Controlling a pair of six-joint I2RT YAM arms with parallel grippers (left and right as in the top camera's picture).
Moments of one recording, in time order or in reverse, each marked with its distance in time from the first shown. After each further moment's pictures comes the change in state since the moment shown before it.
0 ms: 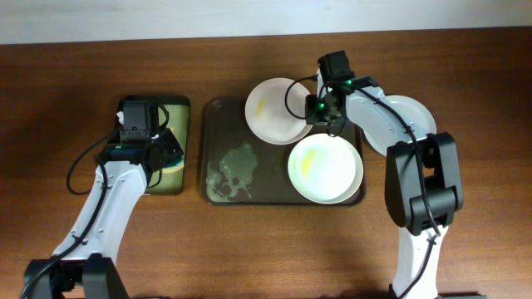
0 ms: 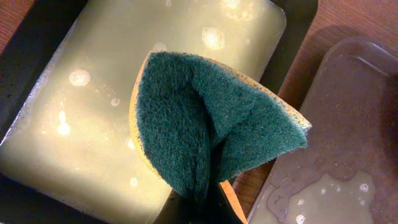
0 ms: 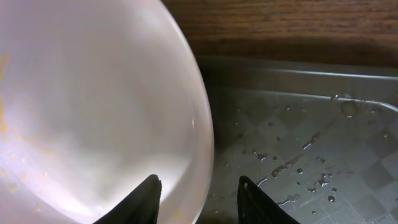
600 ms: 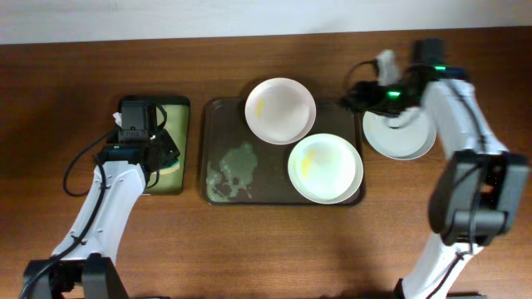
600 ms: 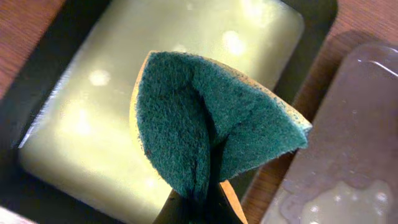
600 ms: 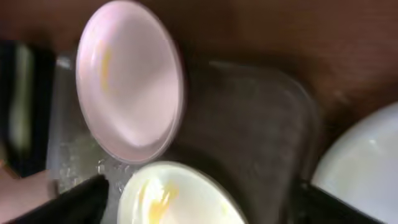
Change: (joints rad) left arm 0.011 0.000 0.002 -0.013 -0.035 0.000; right arm -0.305 -0.139 0.000 -0.162 -0.446 -0.293
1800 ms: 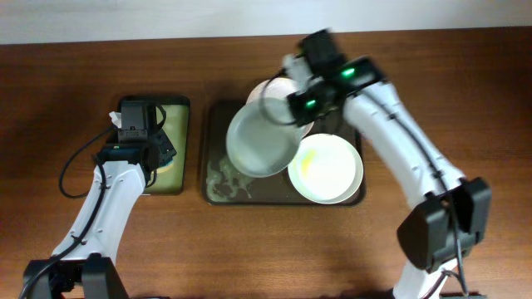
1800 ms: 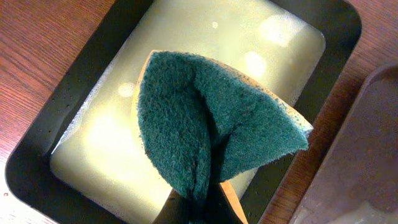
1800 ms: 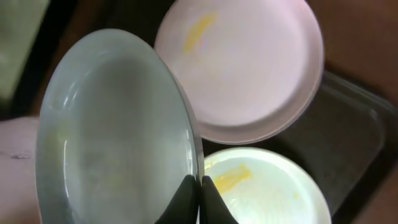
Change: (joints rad) left arm 0.001 0.000 0.000 0.011 -0.085 0.000; right arm 0.397 -0.101 0.193 -0.251 0.337 0.016
